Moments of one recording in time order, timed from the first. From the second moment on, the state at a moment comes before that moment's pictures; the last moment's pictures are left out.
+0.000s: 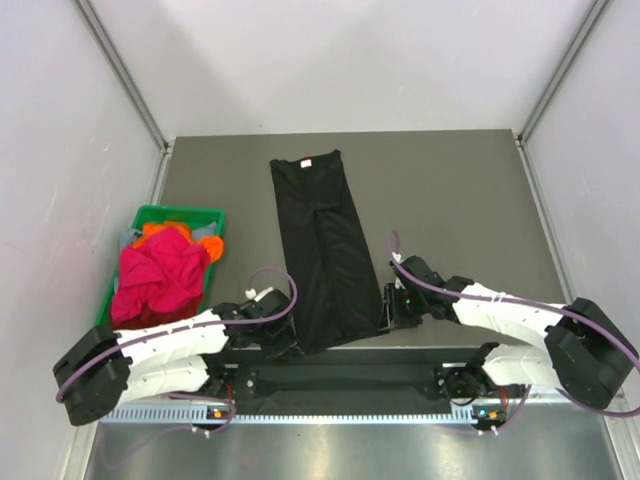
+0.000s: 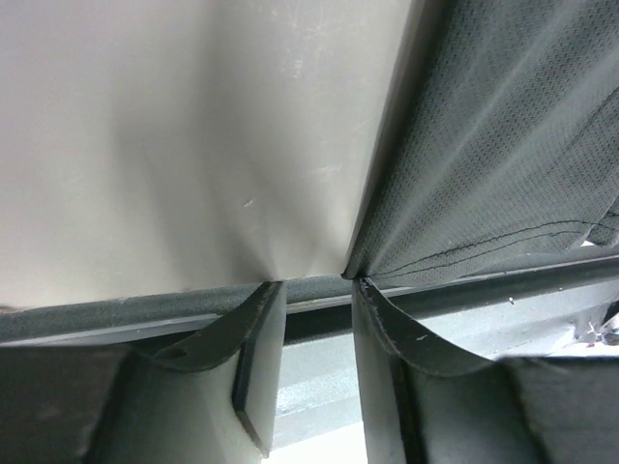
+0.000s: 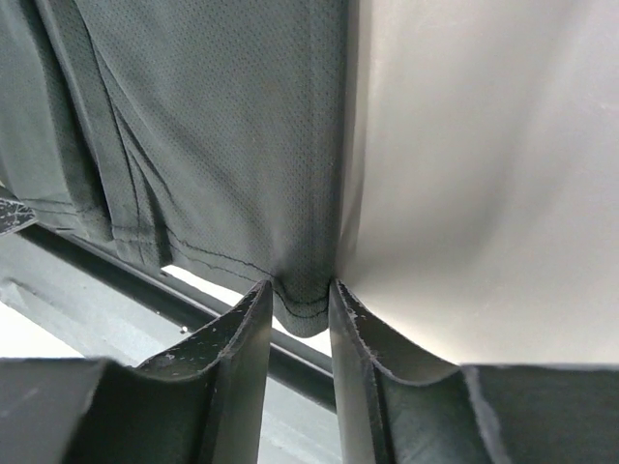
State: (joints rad) left arm -0.95 1.03 0.35 -0.46 0.07 -1.32; right arm 0.76 1.21 0.49 -0.34 -0.20 0.71
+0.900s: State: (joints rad) left arm -0.95 0.93 0.32 -0.43 0.02 -1.37; right arm 0.76 1.19 0.46 -0.35 -0.18 0.70
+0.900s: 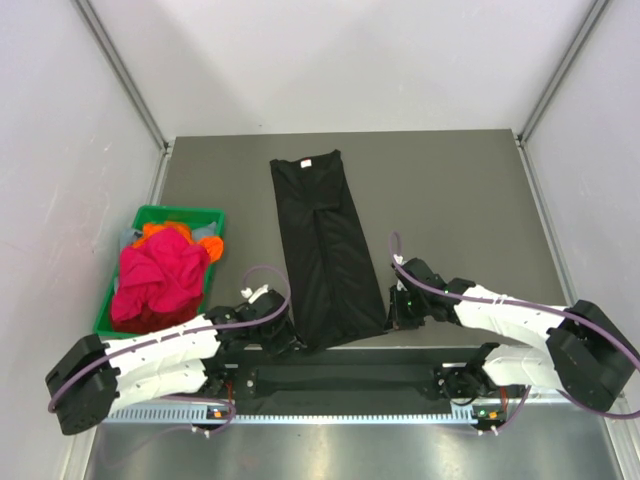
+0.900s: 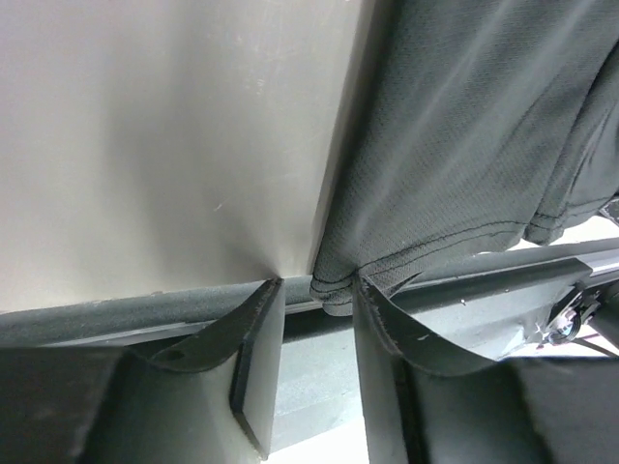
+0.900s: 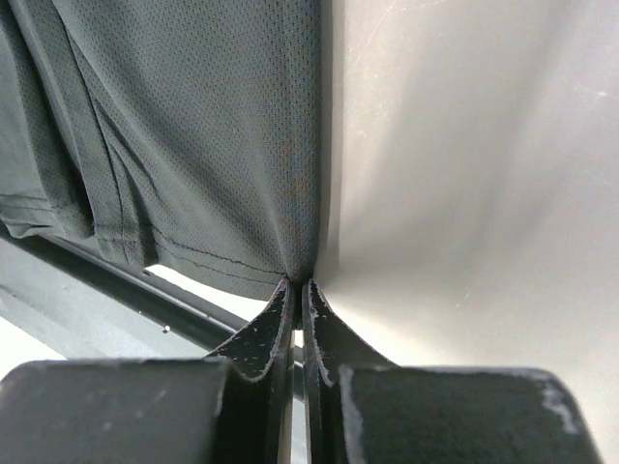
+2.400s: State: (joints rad) left arm -0.43 1.48 0.88 -0.38 0.09 -0.96; right arm 0.70 1.73 1.24 -0.46 -0.03 0.41
